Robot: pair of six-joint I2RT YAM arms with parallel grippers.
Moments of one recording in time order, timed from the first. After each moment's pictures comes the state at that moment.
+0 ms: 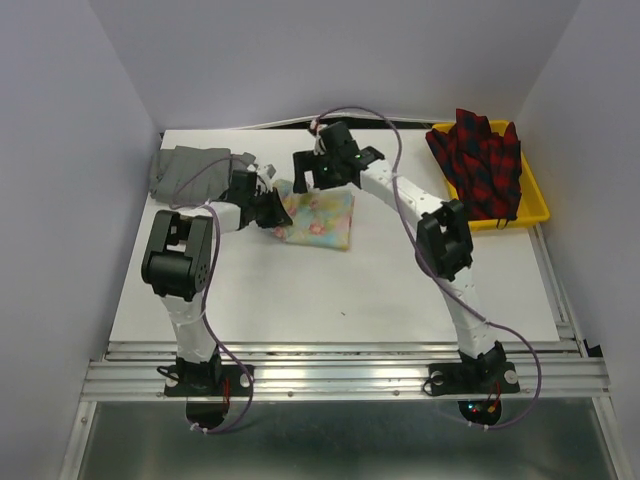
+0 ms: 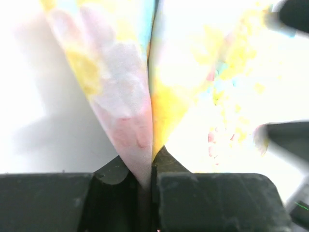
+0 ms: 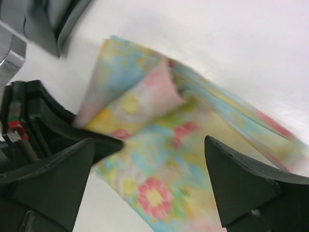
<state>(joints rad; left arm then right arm) -0.20 1.90 1.03 0.05 0.49 -0.45 0.62 2.38 2.19 -0.57 -0.16 0.33</state>
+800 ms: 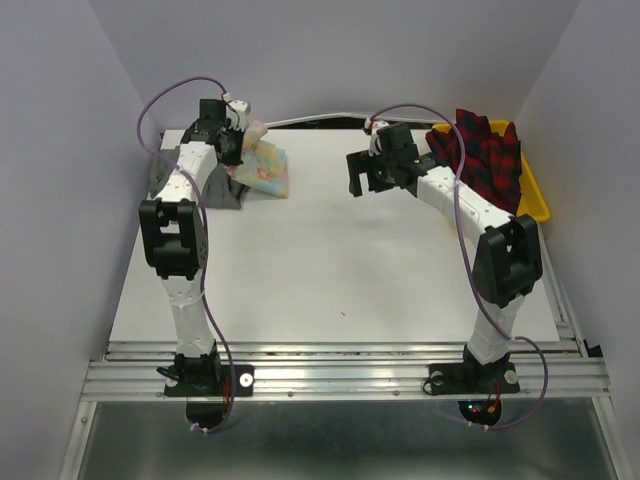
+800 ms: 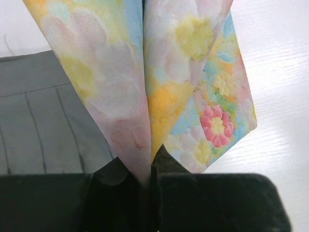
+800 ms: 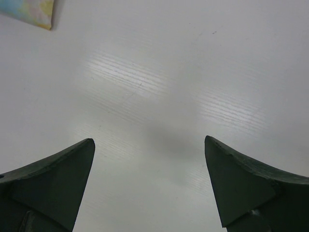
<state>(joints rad) -0.07 2.10 1.89 -0.57 0.11 0.15 0.44 1.88 1.64 -0.50 -0.02 0.13</state>
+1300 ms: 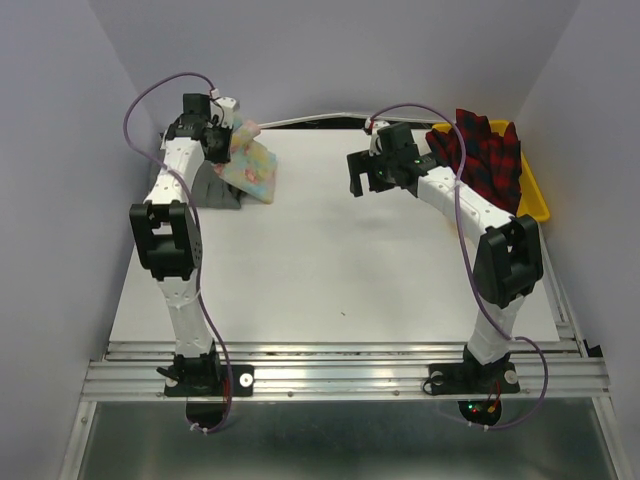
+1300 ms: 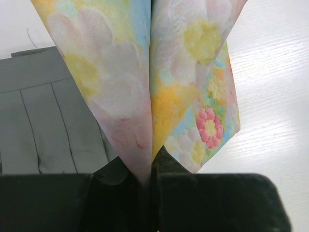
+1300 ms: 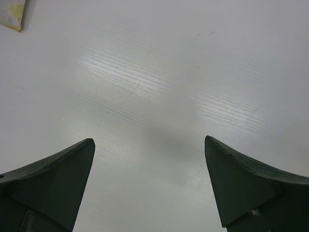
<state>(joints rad) -0.01 2.09 1.96 -0.68 0.16 0.23 0.44 1.87 1.63 -0.49 -0.02 0.12</state>
